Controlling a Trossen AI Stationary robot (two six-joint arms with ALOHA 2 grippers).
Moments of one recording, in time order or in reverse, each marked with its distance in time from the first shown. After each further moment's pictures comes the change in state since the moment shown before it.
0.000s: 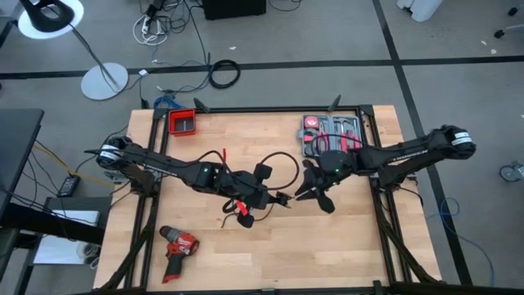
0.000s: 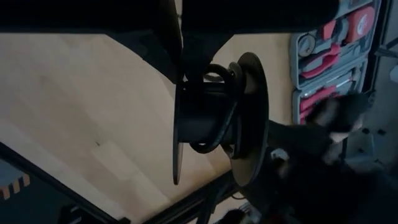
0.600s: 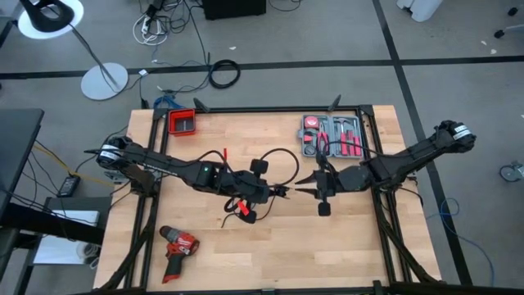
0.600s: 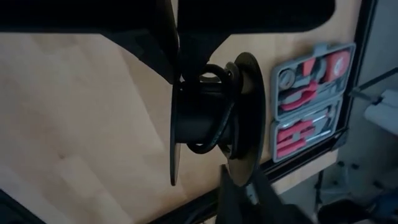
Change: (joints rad) left arm 0.001 0.000 0.000 -0.044 -0.112 -0.093; right arm 0.246 -0.068 0.001 0.082 0.620 -0.143
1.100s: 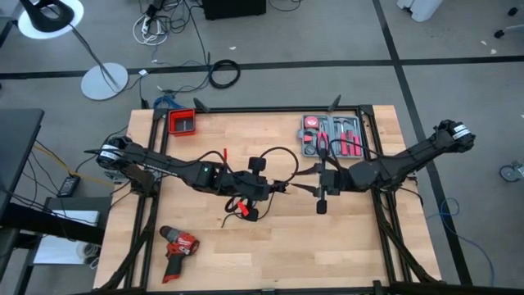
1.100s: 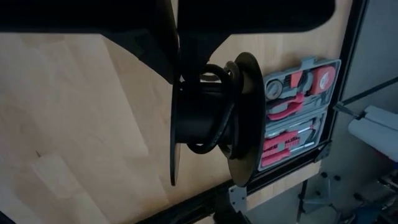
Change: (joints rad) left arm 0.000 0.000 0.000 -0.001 -0.067 -0.041; right arm 0.010 0.011 0.001 0.296 0.083 -0.179
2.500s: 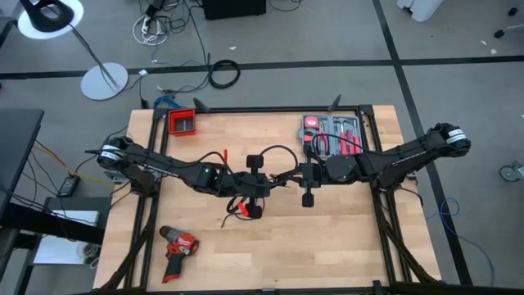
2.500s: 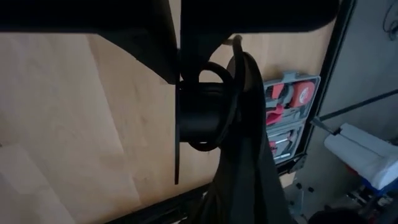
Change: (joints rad) left arm 0.000 0.002 -0.002 0.030 -0.109 -0.057; right arm -0.136 0.131 0.097 -0.151 -0.151 0.074
